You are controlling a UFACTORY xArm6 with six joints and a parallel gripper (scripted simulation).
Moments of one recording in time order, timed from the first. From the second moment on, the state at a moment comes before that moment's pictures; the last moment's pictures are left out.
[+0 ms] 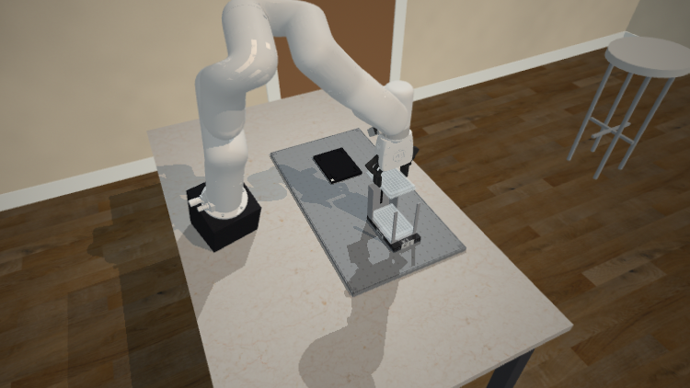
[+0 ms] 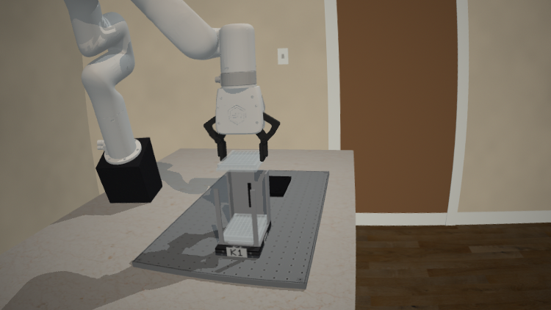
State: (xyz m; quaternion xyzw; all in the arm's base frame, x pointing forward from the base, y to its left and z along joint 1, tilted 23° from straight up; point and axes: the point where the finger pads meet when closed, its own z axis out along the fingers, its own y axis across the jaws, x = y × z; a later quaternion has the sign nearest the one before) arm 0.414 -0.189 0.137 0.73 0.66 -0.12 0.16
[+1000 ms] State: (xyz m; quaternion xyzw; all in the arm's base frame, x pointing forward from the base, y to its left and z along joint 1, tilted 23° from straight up) arm 0.412 -0.211 0.147 0.73 0.66 -0.12 0.16
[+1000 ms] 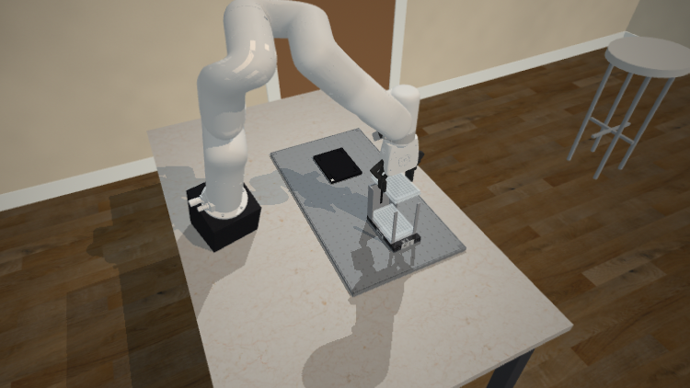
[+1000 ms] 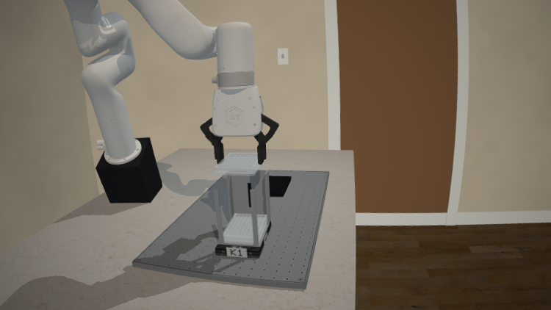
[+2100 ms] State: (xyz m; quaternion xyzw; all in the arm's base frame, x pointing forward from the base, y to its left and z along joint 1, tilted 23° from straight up) arm 0.413 -0.221 0.123 0.73 0.66 -0.12 0.16
